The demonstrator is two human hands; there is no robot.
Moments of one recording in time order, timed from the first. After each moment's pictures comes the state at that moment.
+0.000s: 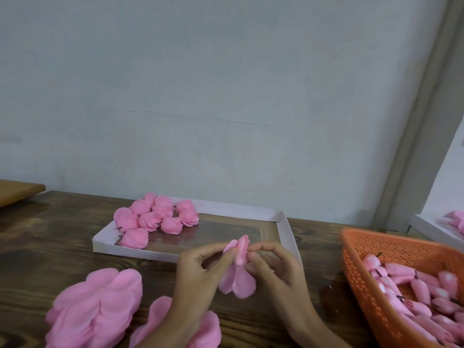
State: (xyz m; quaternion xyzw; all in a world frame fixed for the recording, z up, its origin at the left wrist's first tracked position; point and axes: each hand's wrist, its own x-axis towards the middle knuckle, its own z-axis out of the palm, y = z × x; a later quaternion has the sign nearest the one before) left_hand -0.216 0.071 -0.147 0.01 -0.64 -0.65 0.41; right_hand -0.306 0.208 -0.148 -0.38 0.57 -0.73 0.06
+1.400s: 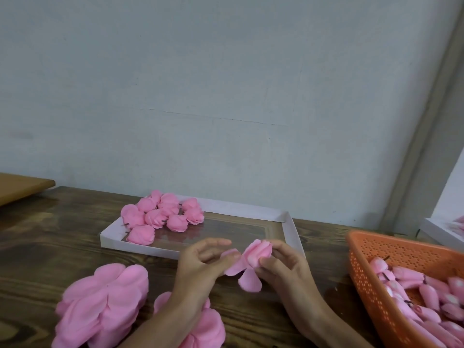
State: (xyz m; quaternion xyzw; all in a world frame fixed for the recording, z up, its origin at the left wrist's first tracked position) left_hand -0.217 0.057 -0.150 0.16 -0.60 -0.72 0.32; right_hand -0.319 0.213 -0.143 -0.33 0.54 -0.75 0.21
